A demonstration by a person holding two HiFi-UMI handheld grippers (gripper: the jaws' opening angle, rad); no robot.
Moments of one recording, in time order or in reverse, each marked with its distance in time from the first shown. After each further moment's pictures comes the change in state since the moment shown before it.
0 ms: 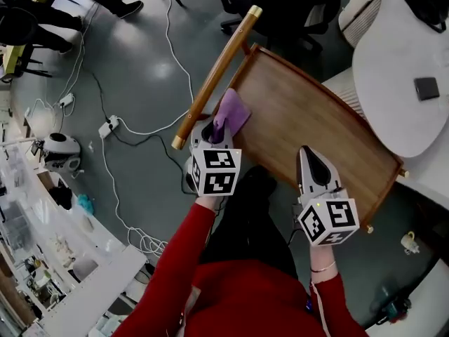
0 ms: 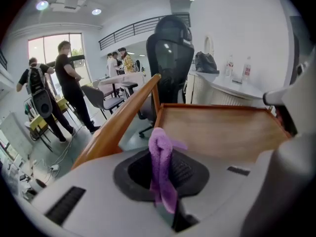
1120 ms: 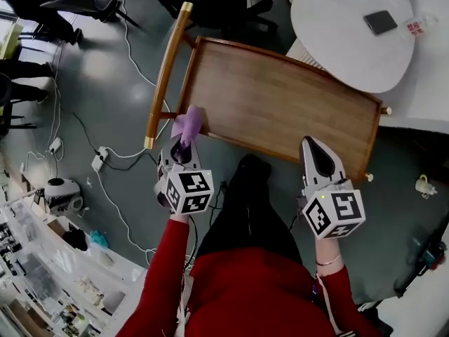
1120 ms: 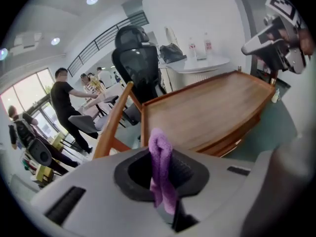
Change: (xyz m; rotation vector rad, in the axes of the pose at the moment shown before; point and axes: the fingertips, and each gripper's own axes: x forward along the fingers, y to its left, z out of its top) left arm -0.053 0.001 -0.042 0.425 -0.007 -0.025; right arm -0.092 -0.018 -0.015 0.067 -0.106 -0.228
